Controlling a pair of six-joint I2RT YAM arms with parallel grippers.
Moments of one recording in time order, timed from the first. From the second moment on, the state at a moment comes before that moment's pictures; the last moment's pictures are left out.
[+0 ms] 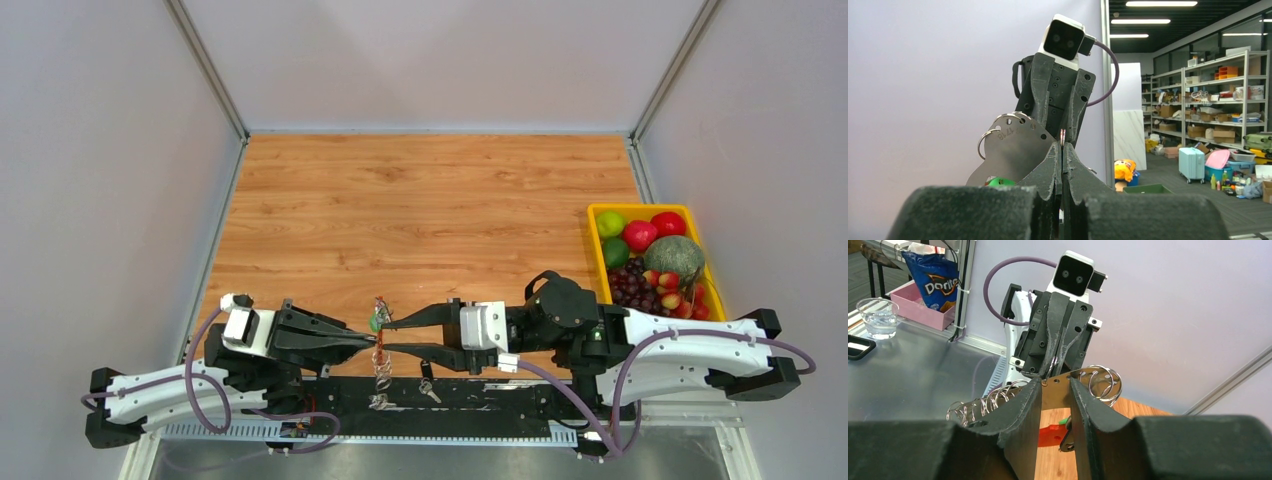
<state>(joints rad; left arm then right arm) -1.29 0.35 0.35 0.87 0.31 -0.26 1.52 0.99 1.10 0.10 -0.18 -0.35</state>
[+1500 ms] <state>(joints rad) -1.29 0.36 0.35 0.88 0.24 -0.19 1.52 1.02 1.10 0.13 -0.14 -0.37</state>
